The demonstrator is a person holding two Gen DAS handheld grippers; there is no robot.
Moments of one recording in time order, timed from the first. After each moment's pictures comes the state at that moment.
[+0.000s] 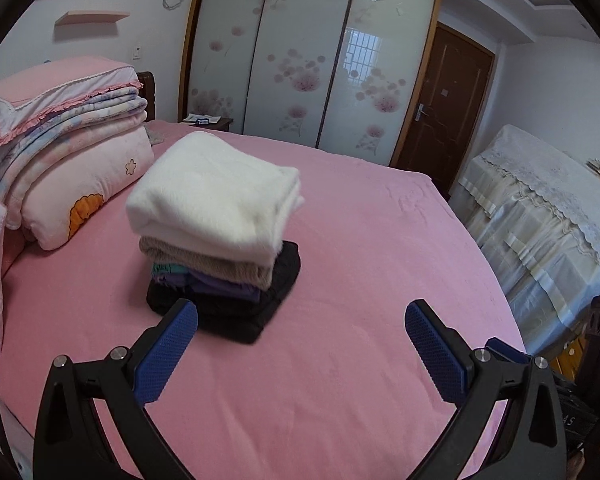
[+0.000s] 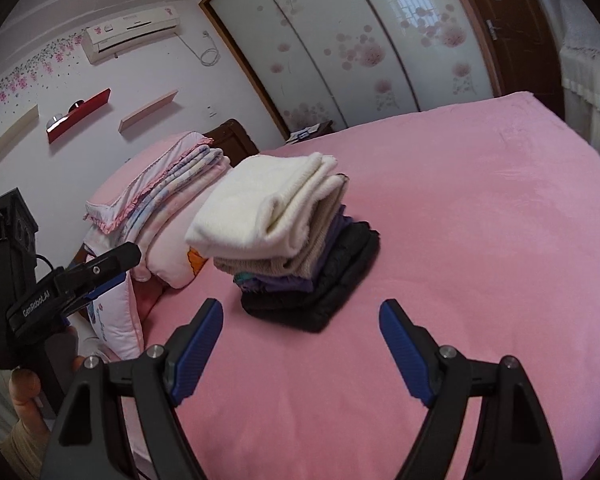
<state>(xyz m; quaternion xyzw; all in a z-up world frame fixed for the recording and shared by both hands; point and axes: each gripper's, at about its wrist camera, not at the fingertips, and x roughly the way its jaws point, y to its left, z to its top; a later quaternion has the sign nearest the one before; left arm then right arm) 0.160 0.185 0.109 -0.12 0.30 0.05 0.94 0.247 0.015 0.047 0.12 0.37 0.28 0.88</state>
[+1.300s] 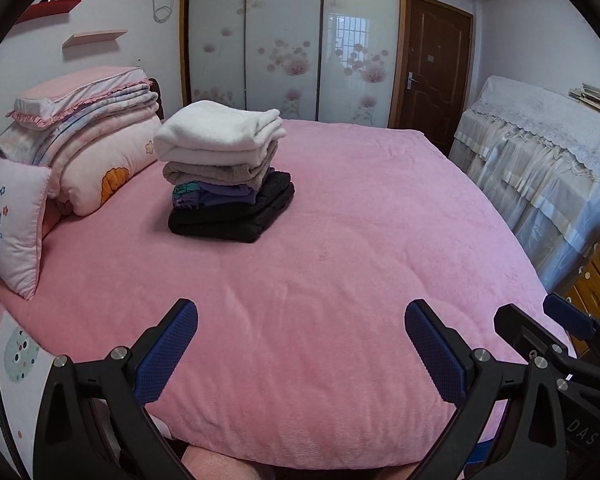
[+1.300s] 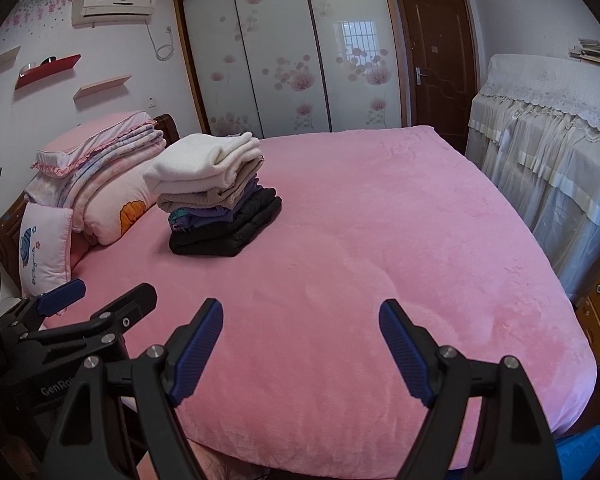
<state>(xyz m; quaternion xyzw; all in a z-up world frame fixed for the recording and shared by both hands) -0.040 0.059 0.041 -0.06 0.33 0.08 0.94 0.014 -0.047 0.033 0.02 0.34 0.13 0.93</state>
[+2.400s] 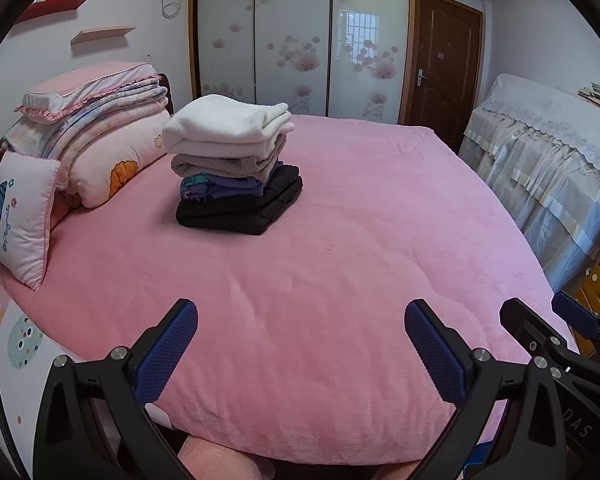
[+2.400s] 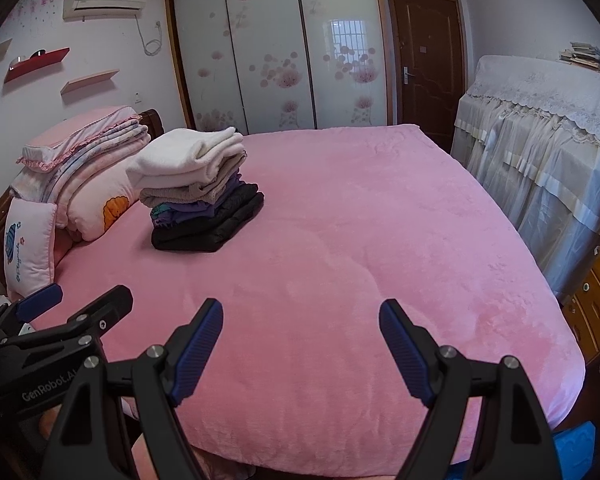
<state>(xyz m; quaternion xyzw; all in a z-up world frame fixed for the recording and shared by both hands) -0.039 0.055 0.033 -0.05 0.33 0.10 0.94 0.010 -0.061 0.026 0.00 0.34 0.10 0.94</state>
